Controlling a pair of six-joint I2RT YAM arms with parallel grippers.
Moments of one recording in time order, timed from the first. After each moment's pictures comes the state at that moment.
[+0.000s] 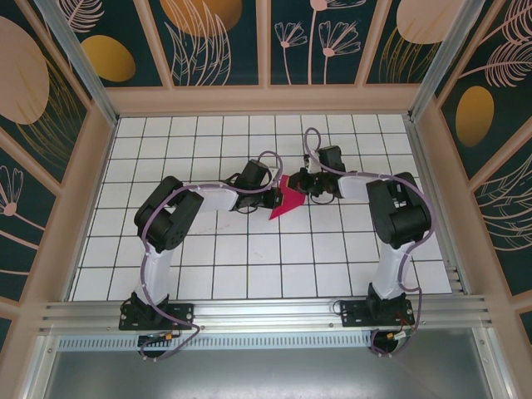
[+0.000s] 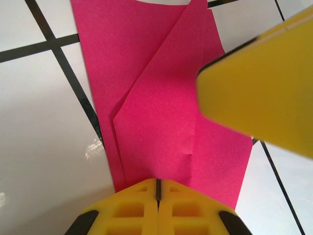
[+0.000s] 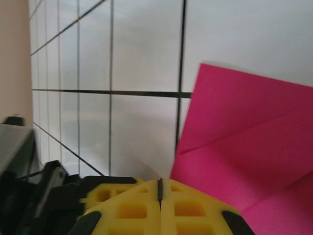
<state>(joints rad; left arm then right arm) -0.65 2.09 1.20 0.04 0.33 -0.44 0.34 1.92 1.04 0.05 -0.64 0.63</state>
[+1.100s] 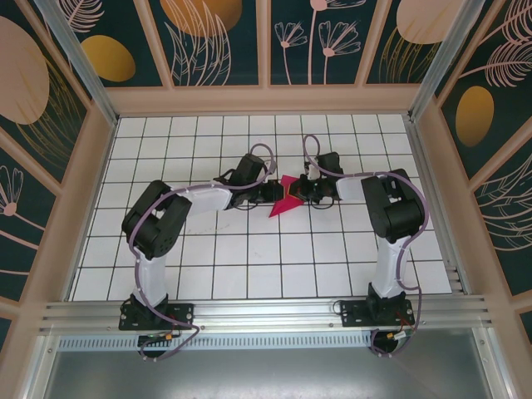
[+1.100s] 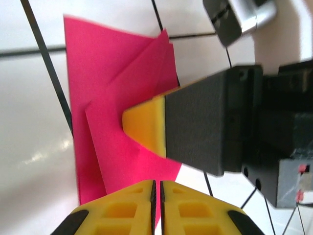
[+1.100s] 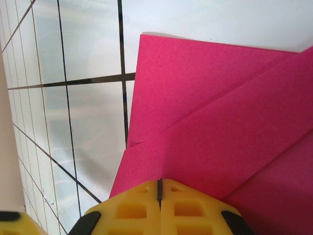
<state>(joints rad) -0.66 1.97 1.16 0.05 0.40 -0.66 0.33 1.98 1.02 0.05 -0.62 0.63</state>
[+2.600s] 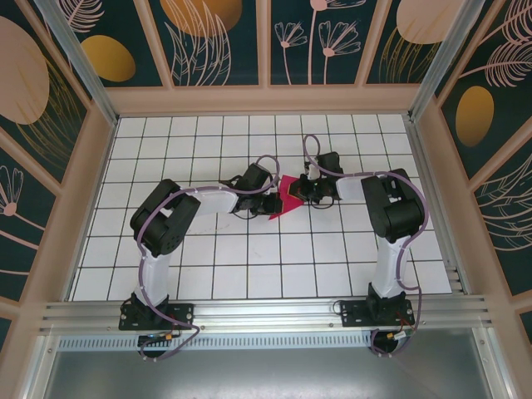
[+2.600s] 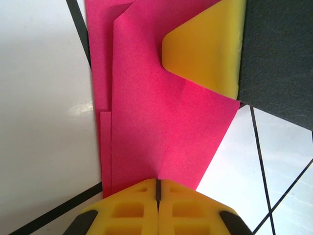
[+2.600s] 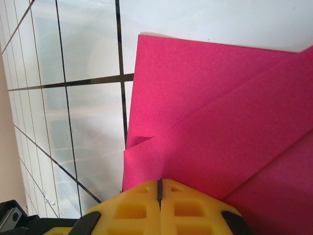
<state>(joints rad) -0.68 2.03 1.18 -0.08 0.36 -0.60 0.33 1.99 1.03 0.04 -0.62 0.64</state>
